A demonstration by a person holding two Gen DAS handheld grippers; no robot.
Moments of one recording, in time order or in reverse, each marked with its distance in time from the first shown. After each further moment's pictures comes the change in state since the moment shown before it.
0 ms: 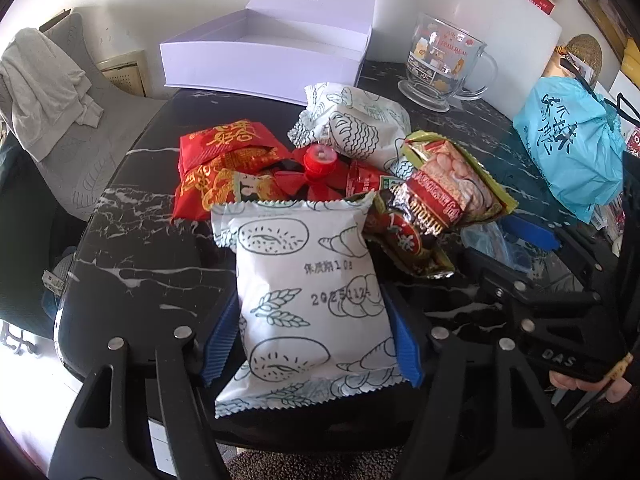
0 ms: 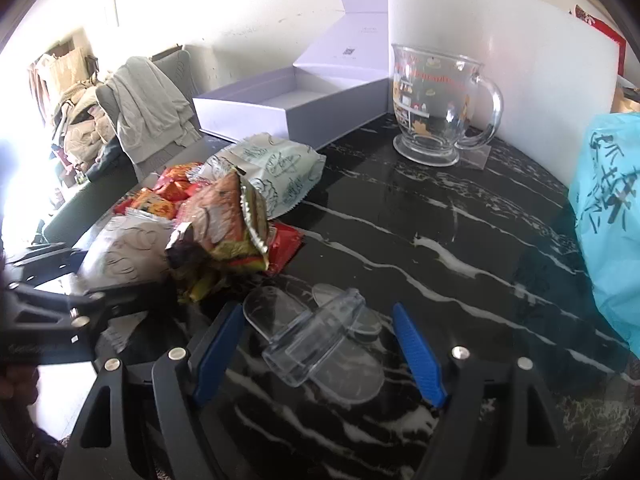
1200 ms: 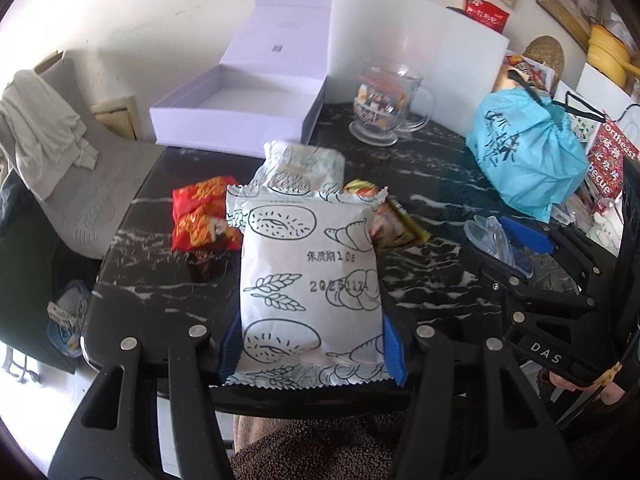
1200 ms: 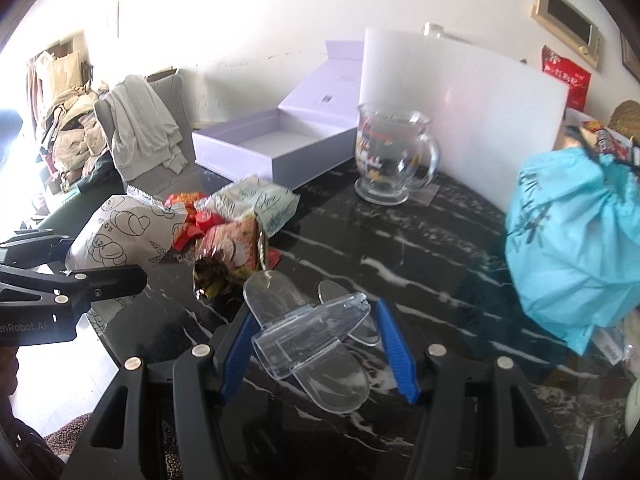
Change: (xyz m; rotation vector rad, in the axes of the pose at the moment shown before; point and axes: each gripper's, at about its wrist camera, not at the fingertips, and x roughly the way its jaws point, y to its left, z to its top) left arm -0.068 -0.039 0.003 0.087 -0.131 -0.032; right arm -0.078 -0.001 -0.009 -0.034 -0.133 -0.114
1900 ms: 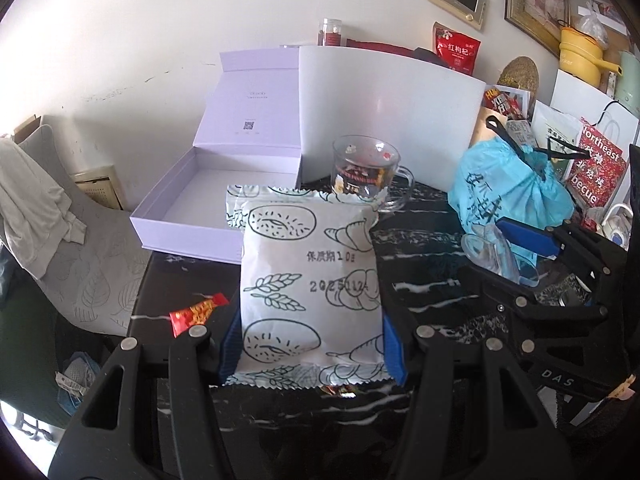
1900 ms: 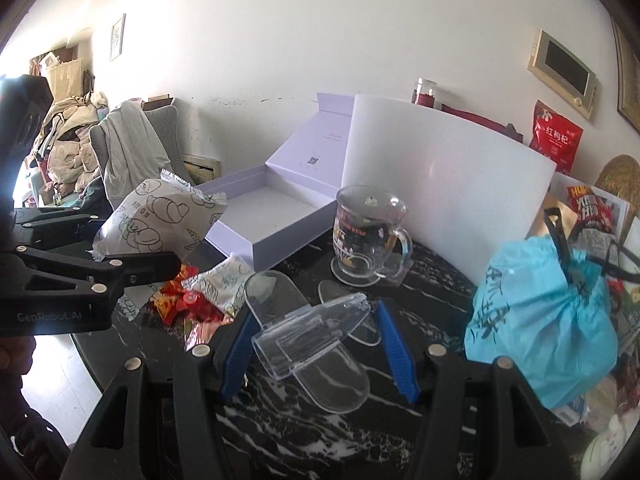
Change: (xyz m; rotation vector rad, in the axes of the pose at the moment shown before) left arm -0.011 -0.007 0.084 0.104 -0.133 -0.033; right arm -0.022 -0.010 0.075 -0.052 -0.106 -0.044
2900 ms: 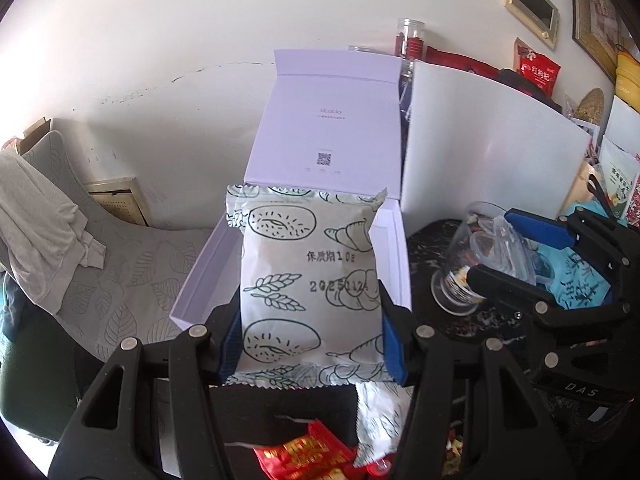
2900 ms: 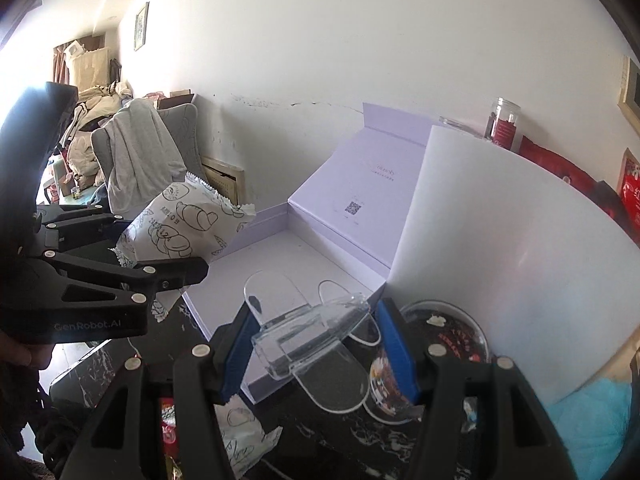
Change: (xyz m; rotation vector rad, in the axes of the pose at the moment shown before) left arm 0.098 0.104 0.102 -0.038 0.022 0.106; right arm 0.141 0.010 0.121 -0.082 0.015 0.126
